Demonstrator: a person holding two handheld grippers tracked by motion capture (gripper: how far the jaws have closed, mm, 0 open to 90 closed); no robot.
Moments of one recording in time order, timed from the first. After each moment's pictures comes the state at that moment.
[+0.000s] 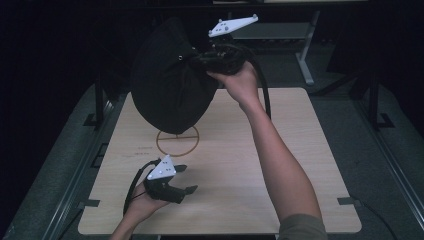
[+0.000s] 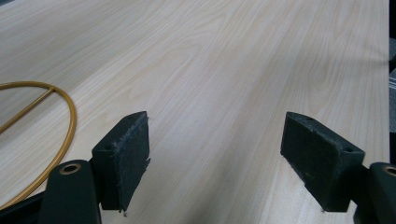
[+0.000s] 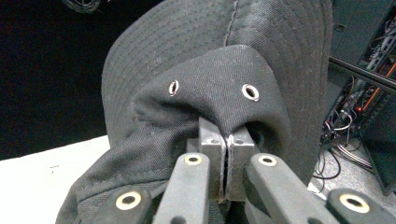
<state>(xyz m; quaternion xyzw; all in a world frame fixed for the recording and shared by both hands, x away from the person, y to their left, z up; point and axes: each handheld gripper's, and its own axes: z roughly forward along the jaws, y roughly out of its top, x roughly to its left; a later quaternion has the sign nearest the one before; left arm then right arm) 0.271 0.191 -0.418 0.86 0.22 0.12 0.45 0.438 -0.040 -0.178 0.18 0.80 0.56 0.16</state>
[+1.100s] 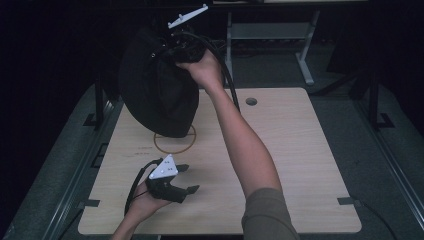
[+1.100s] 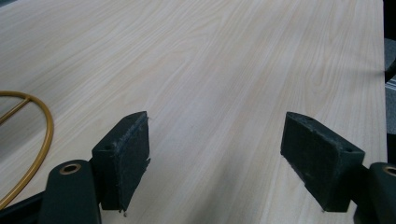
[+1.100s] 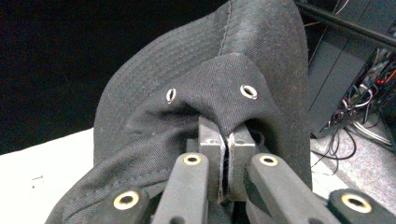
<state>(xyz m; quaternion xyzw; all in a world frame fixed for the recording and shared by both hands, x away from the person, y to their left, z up) 0.274 0.186 -0.418 0.86 0.21 0.11 0.45 0.502 0.044 -0.186 0.21 0.83 0.50 0.12</state>
